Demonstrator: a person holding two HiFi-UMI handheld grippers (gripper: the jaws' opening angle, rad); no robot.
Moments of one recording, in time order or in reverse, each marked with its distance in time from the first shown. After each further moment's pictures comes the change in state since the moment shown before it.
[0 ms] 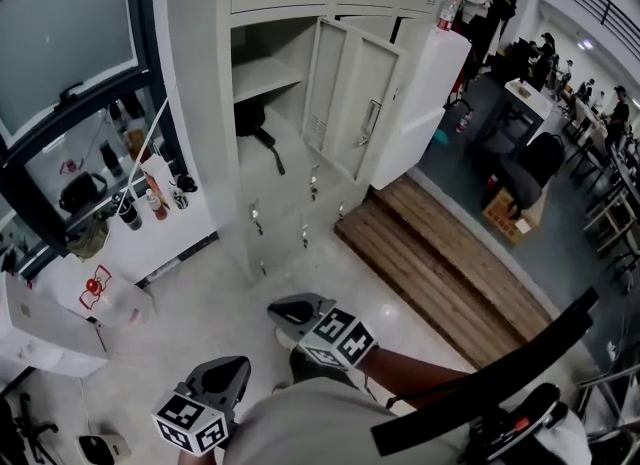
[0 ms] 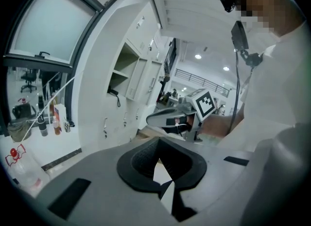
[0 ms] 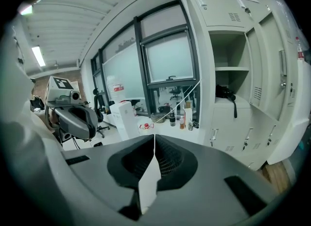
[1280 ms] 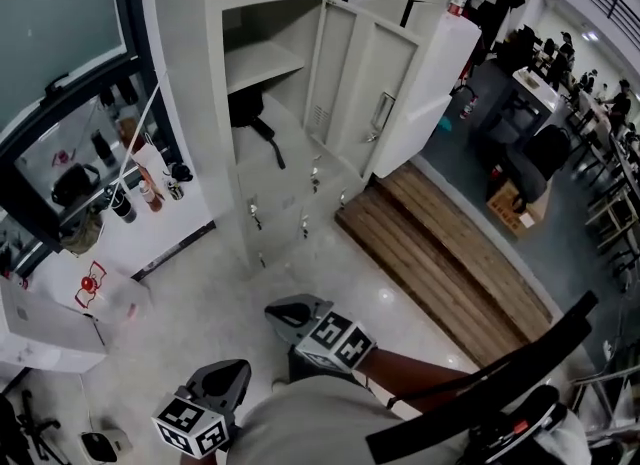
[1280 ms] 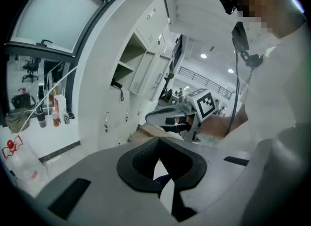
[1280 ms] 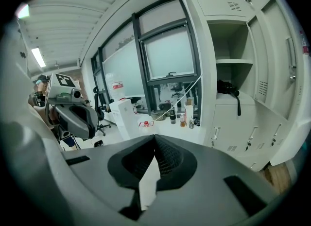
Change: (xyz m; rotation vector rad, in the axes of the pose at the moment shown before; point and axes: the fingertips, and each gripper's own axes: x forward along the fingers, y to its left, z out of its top) left arm 0.029 0.029 0.000 -0.074 0.048 -0.011; right arm 0.027 -0.029 -0.004 0.009 0.024 0.034
